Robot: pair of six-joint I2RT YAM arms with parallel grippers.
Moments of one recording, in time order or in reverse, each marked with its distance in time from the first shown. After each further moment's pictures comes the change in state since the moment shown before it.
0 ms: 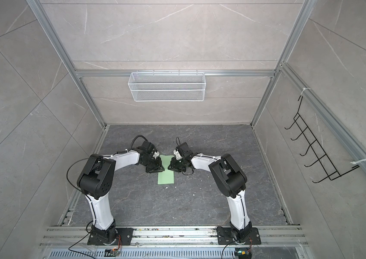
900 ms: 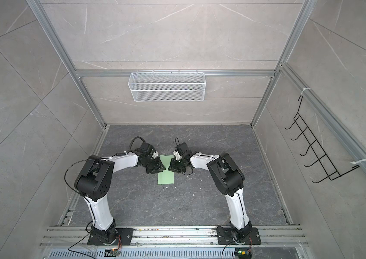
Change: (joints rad) left arm 0.000 -0.047 -0.076 0.117 0.047 -0.098; right arm -0.003 0.047 0.045 -0.058 -0.005 -0.024
